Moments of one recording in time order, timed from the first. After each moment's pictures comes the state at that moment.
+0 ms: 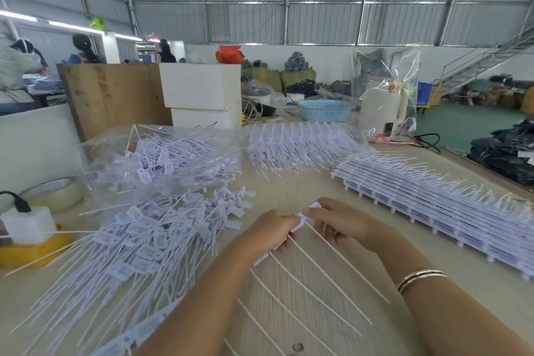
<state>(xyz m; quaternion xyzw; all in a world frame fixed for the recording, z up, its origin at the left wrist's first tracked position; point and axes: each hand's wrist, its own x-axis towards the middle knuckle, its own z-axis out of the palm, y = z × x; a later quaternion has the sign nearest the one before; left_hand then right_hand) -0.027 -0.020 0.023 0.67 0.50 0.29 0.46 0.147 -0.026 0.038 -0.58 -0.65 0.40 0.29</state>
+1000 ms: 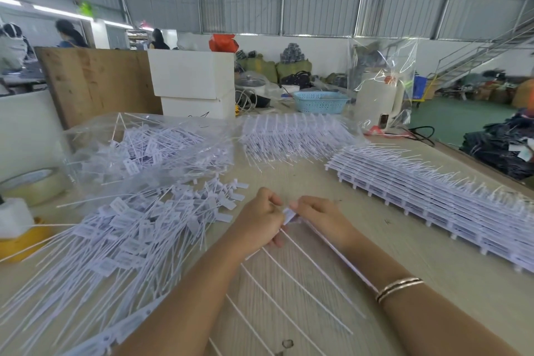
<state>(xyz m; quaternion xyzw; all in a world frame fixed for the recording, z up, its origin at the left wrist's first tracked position) -0.034 -0.031 0.027 0.69 0.48 0.36 0.41 0.125 -0.036 0.019 -0.50 -0.66 0.37 0.42</state>
